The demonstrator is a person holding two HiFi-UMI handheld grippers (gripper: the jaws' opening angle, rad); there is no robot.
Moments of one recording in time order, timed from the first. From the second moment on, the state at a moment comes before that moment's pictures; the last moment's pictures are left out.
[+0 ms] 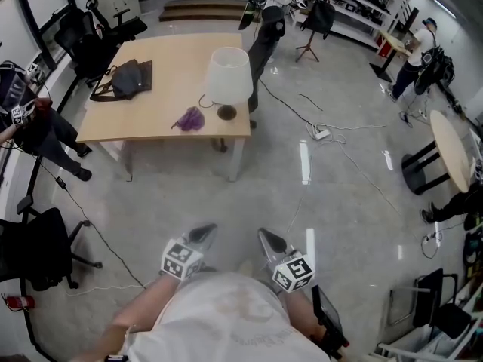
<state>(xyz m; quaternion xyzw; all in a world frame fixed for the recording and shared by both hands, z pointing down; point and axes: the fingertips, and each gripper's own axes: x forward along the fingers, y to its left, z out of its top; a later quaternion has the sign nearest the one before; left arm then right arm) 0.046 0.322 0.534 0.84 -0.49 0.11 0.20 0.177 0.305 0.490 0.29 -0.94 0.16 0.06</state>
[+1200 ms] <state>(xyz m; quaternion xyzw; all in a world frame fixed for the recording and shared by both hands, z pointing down) -0.104 0.345 0.531 0.78 -0.58 0.08 0.23 0.036 0.295 0.522 0.22 -0.95 0.17 0.14</state>
